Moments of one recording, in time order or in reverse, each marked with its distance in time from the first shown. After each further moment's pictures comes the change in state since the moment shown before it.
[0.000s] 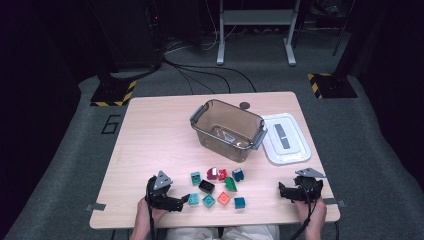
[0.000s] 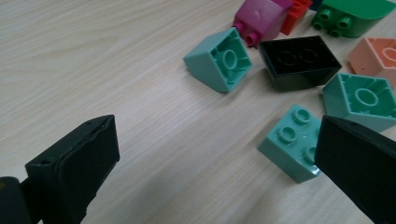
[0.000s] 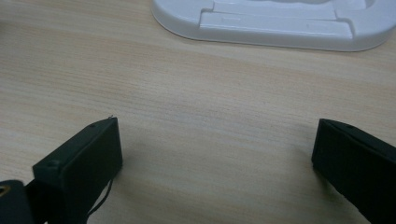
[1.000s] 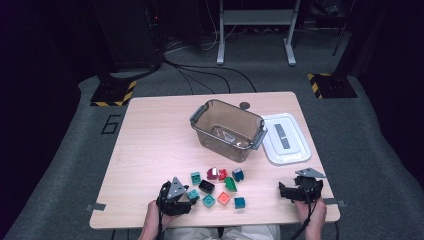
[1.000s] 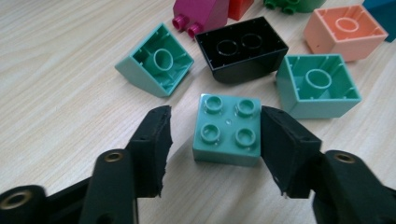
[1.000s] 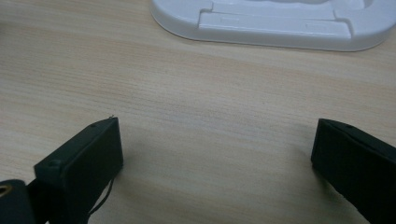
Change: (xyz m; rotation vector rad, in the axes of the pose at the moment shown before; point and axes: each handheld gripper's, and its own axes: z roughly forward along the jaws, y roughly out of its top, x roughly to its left) left arm -0.029 -0.002 0.015 0.023 -0.041 0.135; right arm 0.000 0.000 0.000 -0.002 -0.002 0.002
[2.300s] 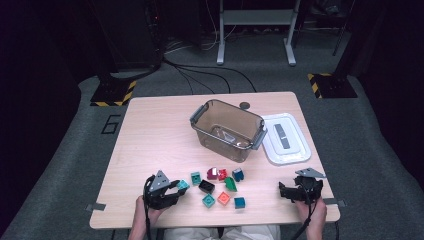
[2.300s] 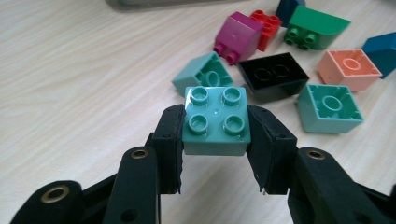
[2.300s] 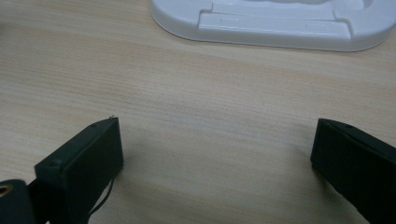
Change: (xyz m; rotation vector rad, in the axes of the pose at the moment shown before) left arm 0.035 0.004 -0.032 -0.077 -0.006 -0.078; right arm 0.000 0.000 0.000 -0.001 -0.002 0.002
